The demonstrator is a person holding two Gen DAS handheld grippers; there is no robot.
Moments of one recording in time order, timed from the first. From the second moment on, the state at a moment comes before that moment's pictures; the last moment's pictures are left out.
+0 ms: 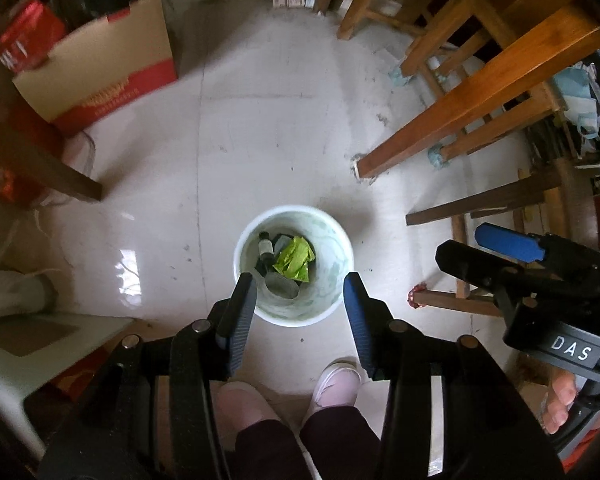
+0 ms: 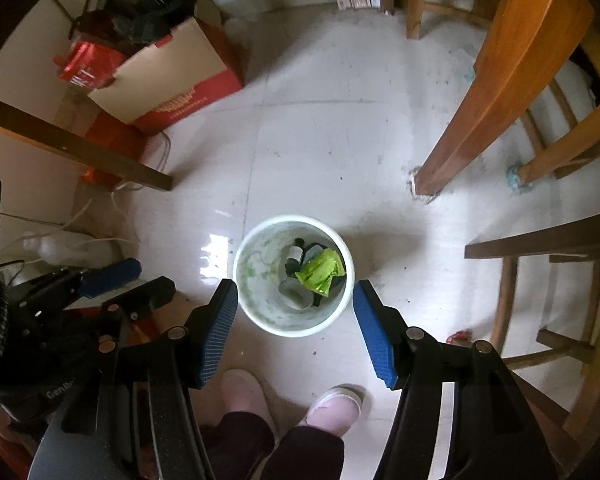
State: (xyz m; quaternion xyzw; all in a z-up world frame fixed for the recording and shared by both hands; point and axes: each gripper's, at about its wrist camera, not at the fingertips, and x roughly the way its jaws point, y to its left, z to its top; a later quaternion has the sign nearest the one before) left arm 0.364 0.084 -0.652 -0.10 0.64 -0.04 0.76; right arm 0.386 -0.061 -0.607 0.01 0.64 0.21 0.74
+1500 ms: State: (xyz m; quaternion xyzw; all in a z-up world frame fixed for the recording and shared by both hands) left arm 0.256 0.169 -0.059 -0.04 0.30 -0.06 0.95; right arm 0.256 -0.060 -0.047 0.06 0.29 0.14 0.94
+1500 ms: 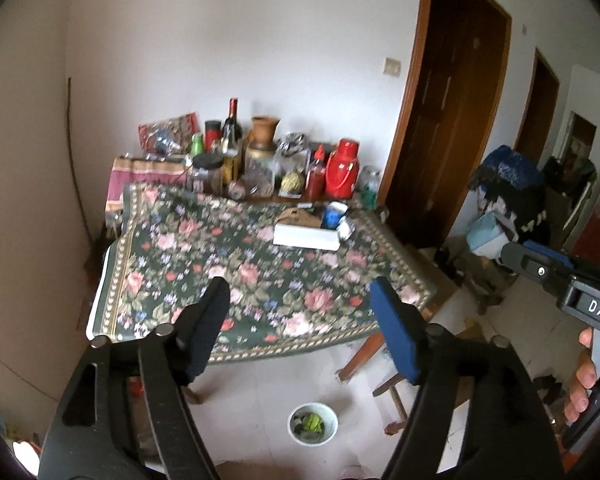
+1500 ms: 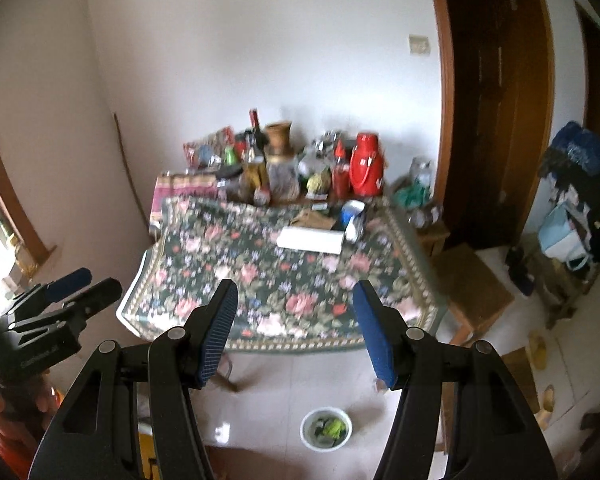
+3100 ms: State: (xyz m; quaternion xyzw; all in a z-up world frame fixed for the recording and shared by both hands) left arm 0.592 0.112 -0.138 -0.09 0.39 0.09 0.91; right arm 0.599 -0.142 -0.144 0.09 0.44 0.17 0.88
